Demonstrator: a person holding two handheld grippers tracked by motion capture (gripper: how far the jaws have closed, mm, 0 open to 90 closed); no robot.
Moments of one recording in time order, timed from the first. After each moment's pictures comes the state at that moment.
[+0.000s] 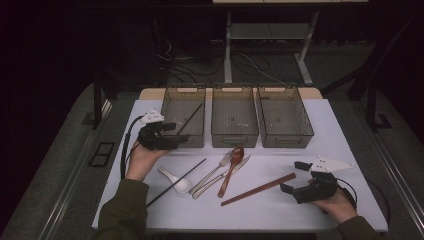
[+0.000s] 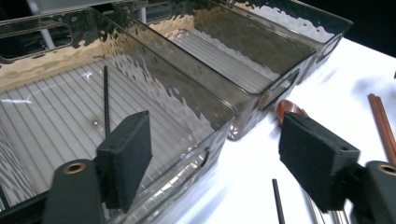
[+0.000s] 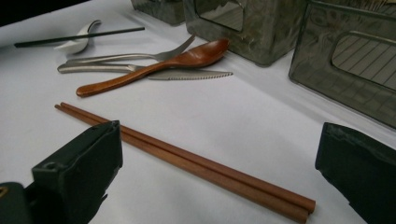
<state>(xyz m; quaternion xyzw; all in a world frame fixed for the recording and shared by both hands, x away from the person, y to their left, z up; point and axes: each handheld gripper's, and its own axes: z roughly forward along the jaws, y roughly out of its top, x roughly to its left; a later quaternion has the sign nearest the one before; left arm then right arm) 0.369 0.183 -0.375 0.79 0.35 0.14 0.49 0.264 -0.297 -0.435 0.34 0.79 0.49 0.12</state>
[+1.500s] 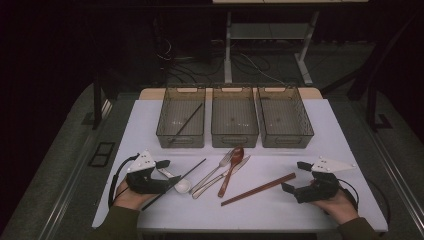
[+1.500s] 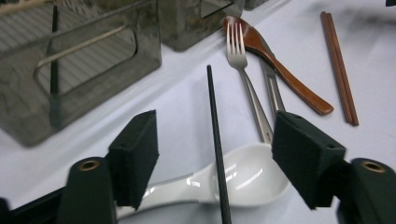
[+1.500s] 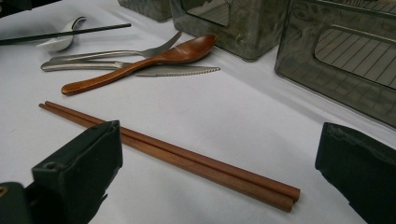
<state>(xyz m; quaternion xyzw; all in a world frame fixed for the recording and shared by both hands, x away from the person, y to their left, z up) 0.277 0.211 -0.419 0.82 0.30 0.12 0.47 0.261 -0.299 -0.436 0.36 0.79 0.48 0.13</state>
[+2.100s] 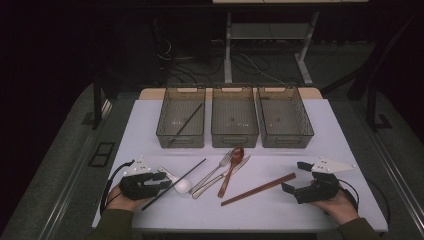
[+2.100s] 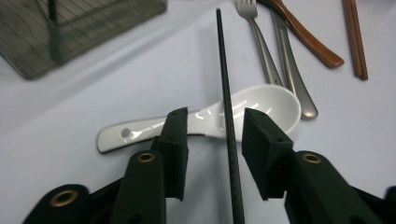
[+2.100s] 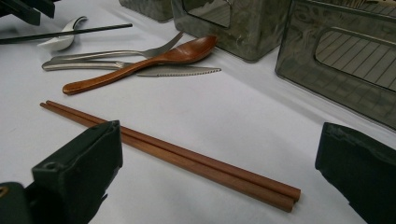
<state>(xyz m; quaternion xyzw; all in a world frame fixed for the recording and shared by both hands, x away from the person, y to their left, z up) 0.269 0.224 -0.432 0.85 0.32 0.09 0.41 0.260 -0.299 -0.435 0.36 0.79 0.48 0.14</state>
